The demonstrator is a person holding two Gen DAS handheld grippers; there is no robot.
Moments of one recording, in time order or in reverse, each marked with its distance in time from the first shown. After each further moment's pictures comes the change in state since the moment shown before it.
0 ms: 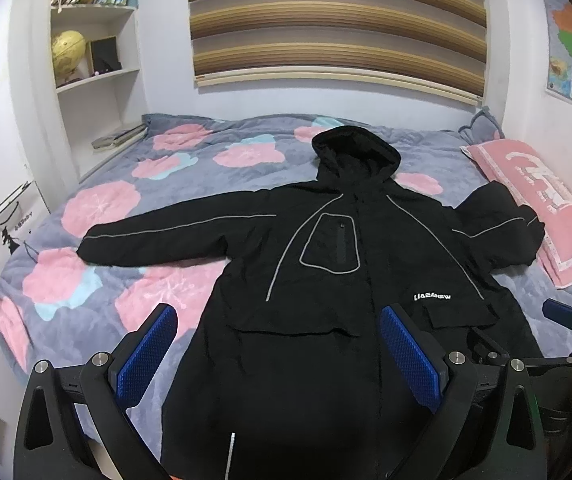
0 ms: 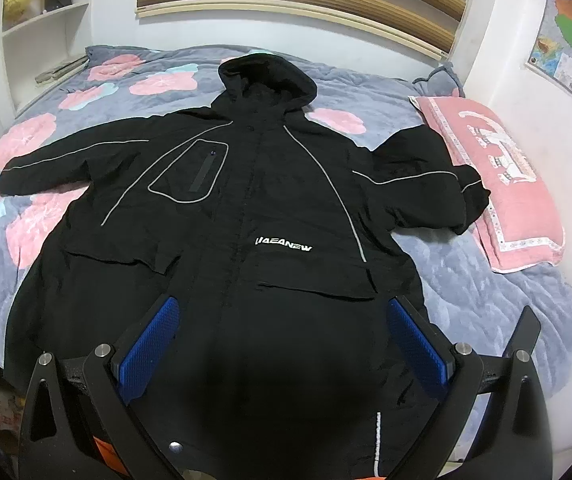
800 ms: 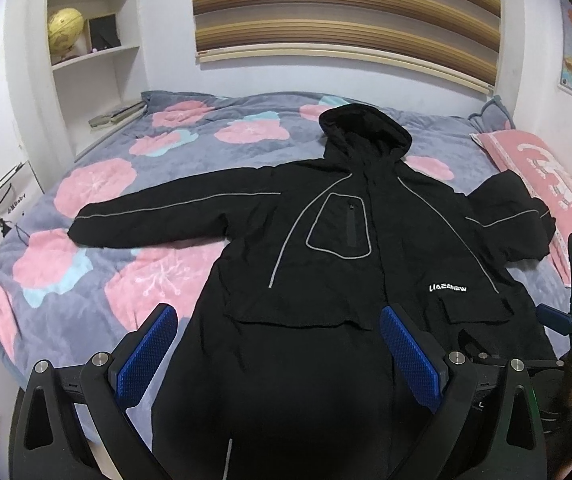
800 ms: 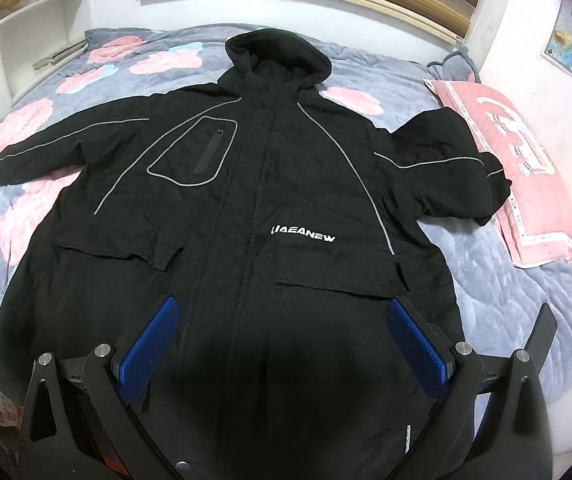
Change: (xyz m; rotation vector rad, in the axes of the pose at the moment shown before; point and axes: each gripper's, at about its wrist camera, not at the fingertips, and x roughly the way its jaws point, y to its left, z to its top) left arm 0.037 0.006 -0.004 -0.022 0.070 -0.005; right arm 0.043 0.014 0.005 0.000 0.068 0.018
